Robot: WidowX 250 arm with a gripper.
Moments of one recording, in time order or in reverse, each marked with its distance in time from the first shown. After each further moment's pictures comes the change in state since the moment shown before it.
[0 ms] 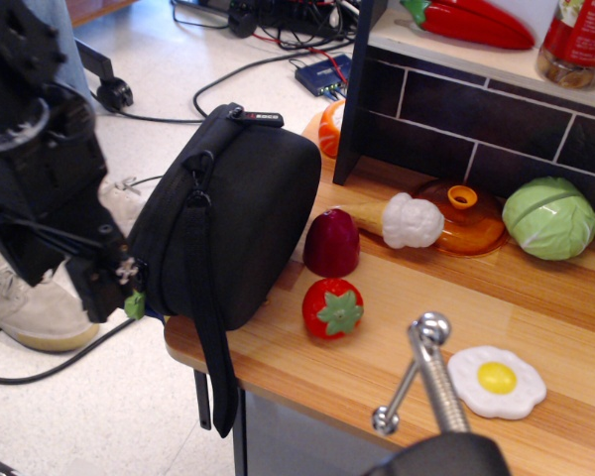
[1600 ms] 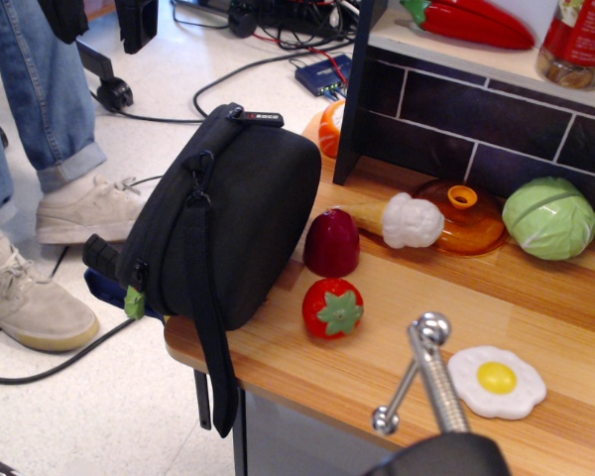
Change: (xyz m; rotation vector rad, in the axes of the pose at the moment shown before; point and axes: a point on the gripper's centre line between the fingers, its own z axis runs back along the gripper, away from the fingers) arm 0.143 0.093 0.051 -0.002 0.051 0.209
